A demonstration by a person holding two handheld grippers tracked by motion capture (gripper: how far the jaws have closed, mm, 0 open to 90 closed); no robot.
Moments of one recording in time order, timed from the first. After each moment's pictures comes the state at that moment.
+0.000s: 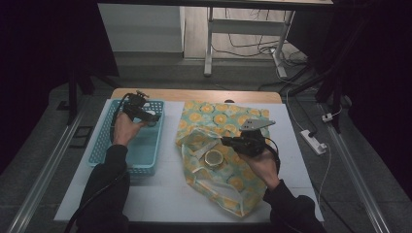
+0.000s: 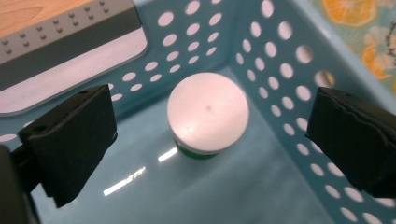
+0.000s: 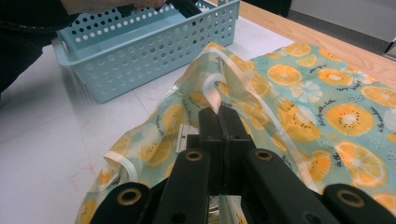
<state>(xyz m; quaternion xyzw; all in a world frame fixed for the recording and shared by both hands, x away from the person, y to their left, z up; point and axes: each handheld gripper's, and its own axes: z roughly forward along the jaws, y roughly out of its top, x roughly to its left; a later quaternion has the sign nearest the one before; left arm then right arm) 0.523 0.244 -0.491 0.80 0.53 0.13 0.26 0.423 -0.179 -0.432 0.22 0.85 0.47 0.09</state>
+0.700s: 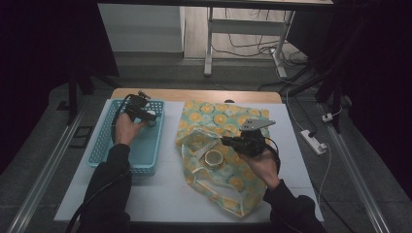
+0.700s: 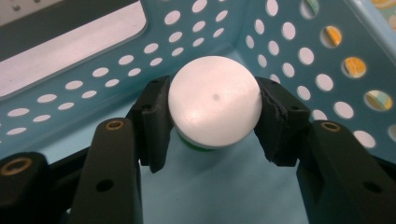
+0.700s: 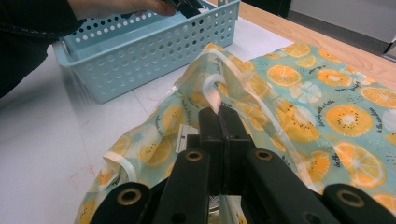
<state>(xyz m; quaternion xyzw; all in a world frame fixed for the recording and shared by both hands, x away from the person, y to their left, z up) 0.527 0.240 -0.494 0.80 0.54 0.11 0.24 0.423 -0.179 -0.431 0.22 0.85 0.47 0.09</state>
